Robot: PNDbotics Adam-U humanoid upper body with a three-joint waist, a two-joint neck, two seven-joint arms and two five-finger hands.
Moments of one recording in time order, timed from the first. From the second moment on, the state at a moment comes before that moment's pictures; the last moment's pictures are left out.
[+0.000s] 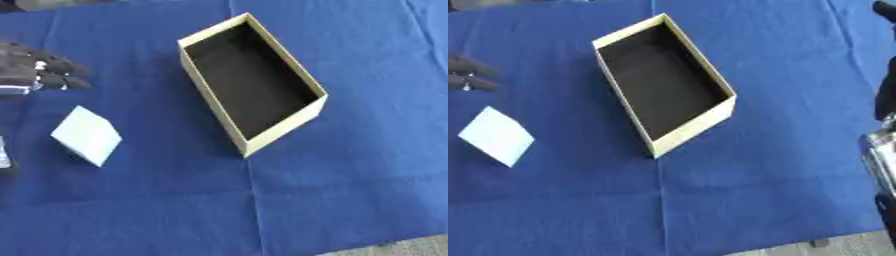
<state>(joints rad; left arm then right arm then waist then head) -0.82 0.94 -0.46 -1.63 -0.75 -0.43 -0.68 -0.23 -0.54 -0.08 -1.99 -0.14 -0.25 -0.54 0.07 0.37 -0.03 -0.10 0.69</state>
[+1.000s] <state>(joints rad) -0.86 0.85 -0.51 -1.52 -0.73 -0.46 -0.65 -0.23 -0.53 -0.07 -1.99 -0.13 -0.24 -0.54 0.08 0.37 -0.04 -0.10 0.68</state>
